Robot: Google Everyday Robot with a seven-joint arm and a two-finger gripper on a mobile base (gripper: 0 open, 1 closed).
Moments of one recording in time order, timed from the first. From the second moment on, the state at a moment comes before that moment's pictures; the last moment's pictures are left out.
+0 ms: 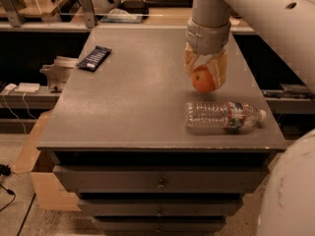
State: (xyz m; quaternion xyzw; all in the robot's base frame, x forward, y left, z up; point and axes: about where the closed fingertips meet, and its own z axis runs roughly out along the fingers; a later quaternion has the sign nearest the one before) arm 0.606 -0.128 0.890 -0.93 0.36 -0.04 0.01
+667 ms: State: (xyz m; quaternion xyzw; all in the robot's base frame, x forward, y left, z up) arm 0.586 -0.130 0.879 -0.95 0.31 -0.02 0.00
